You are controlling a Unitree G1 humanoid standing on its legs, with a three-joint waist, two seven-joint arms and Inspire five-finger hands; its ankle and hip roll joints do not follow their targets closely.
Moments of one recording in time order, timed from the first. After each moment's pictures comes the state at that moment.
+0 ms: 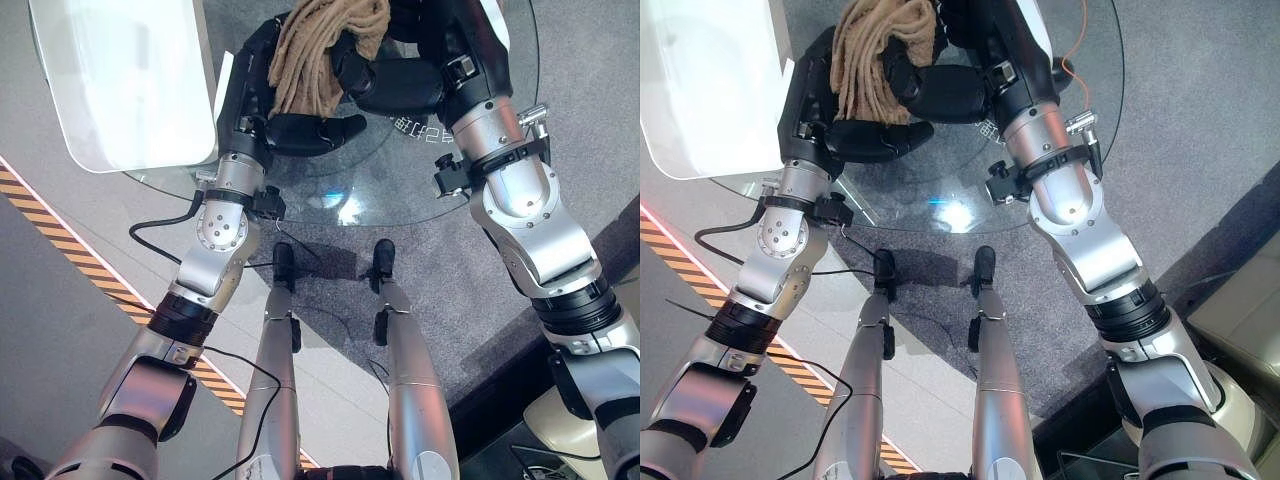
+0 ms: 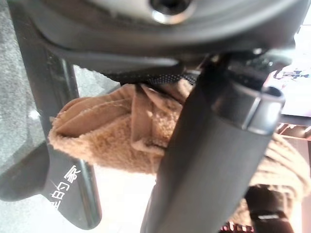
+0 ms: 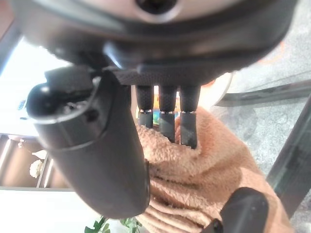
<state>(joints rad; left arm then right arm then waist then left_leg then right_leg) -0.80 0.48 -0.32 0.20 -0.50 -0.23 0.23 -0.92 -0.63 0.34 -0.14 0.34 0.09 -0.18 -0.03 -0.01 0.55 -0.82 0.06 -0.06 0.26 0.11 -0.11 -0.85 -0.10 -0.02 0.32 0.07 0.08</state>
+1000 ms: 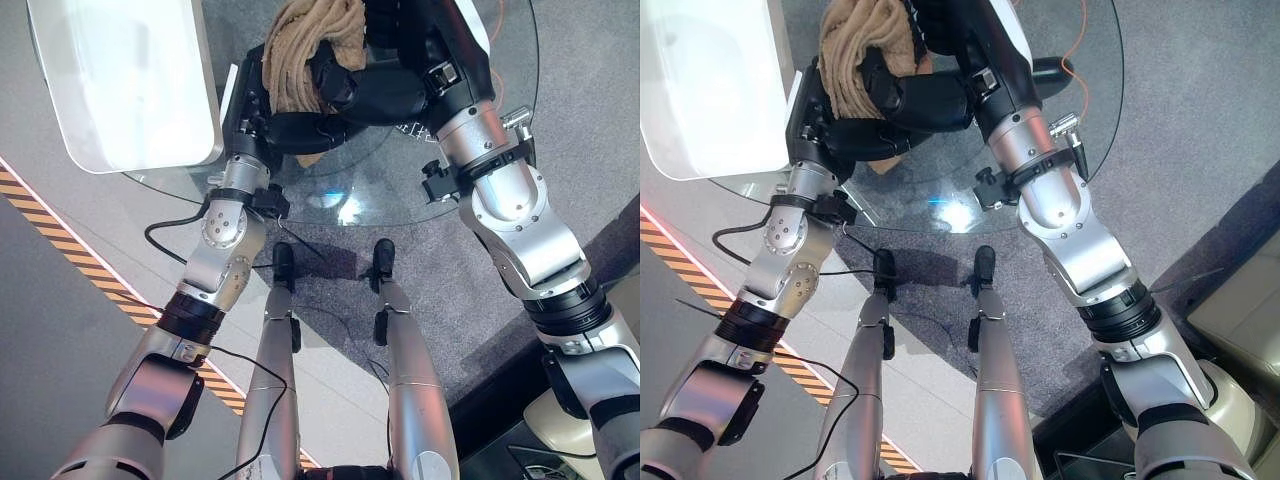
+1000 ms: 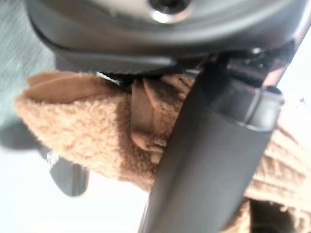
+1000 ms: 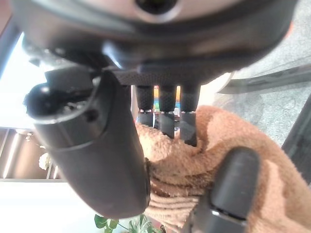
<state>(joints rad) -0.80 0.40 -0.31 0.22 -0.84 -0.23 0.13 -0.93 -0.60 0.37 -0.14 0.33 0.07 -0.16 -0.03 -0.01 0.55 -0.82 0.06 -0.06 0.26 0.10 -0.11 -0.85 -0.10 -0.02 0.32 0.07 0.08</state>
